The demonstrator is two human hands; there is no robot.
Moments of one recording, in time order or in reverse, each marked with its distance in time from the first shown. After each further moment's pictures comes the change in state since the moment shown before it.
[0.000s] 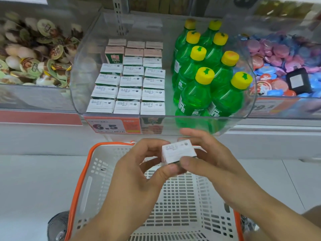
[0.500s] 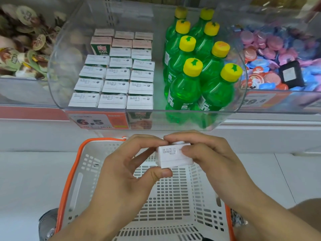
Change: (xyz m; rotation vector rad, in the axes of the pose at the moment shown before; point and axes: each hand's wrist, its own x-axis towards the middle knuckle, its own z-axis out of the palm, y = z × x) left_hand 0.002 -0.005 0.006 -0.045 -0.035 0.116; right_hand 0.002 -0.003 -0.006 -0.067 0.069 -0.076
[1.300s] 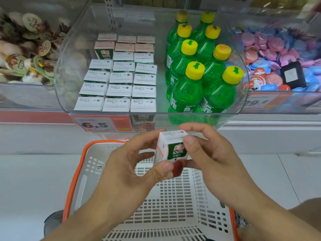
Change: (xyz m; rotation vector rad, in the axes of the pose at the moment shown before) left_hand 0.007 -0.002 -0.012 0.054 -0.121 -0.046; right_hand -0.003 -0.001 0.005 0.012 0.054 -0.036
